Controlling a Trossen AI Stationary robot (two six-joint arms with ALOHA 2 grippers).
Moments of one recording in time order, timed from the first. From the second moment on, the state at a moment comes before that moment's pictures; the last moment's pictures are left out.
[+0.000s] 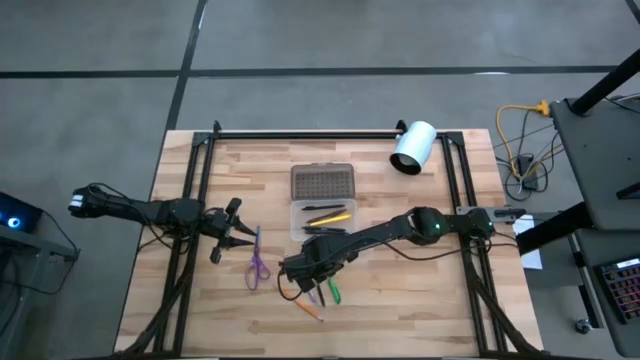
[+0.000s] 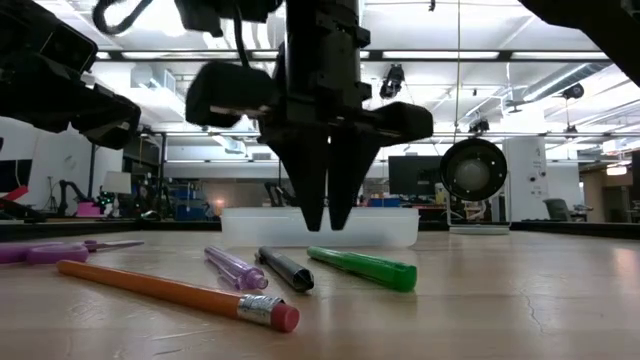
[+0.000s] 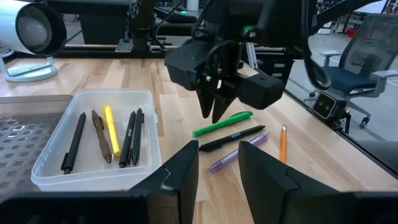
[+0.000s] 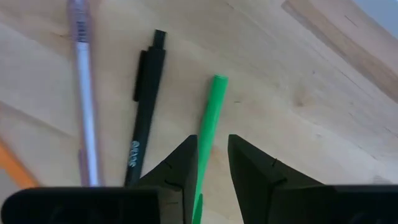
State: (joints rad) left arm -0.16 0.26 0.01 0.03 0.09 -0.06; right arm 0.27 2.50 2.27 -1.33 0.00 1.29
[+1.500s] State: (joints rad) left arm -0.16 0.26 0.01 0.03 0.09 -0.06; right arm 0.26 2.49 2.22 -1.25 0.01 1.28
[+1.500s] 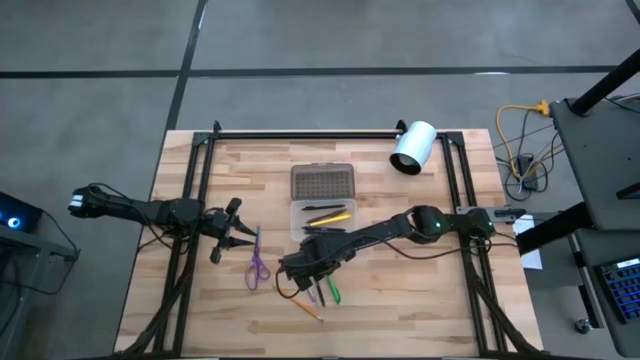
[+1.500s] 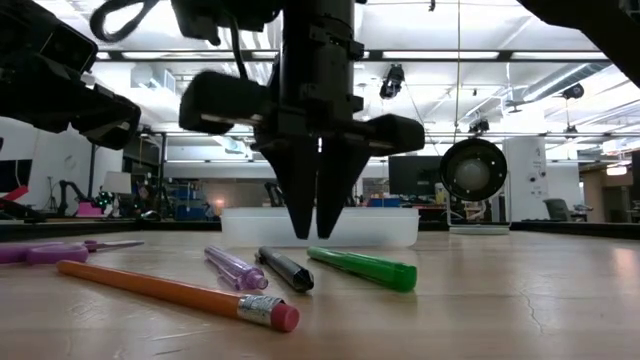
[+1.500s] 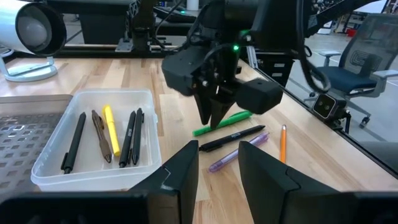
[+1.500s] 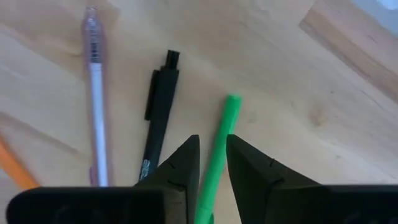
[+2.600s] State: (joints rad) left arm -0.16 0.26 0.01 0.03 0.09 -0.06; right arm 0.26 2.49 2.15 -1.19 0.00 1.21
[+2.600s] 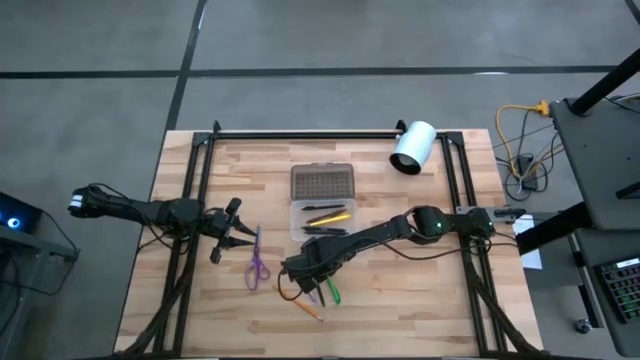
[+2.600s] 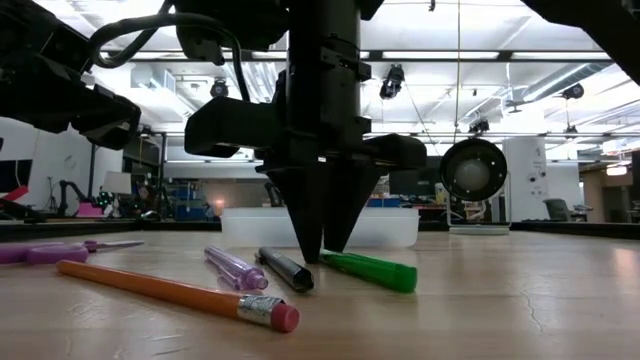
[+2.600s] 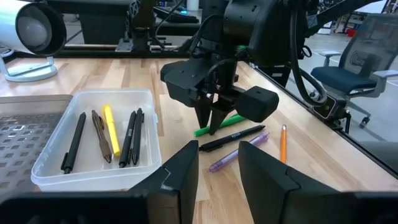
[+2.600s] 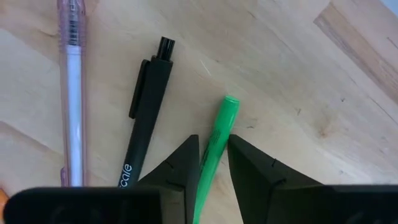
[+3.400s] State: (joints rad) left arm -0.16 0.26 0.01 0.03 0.09 -0.06; right arm 0.24 2.50 2.20 -1.26 -0.09 1.31
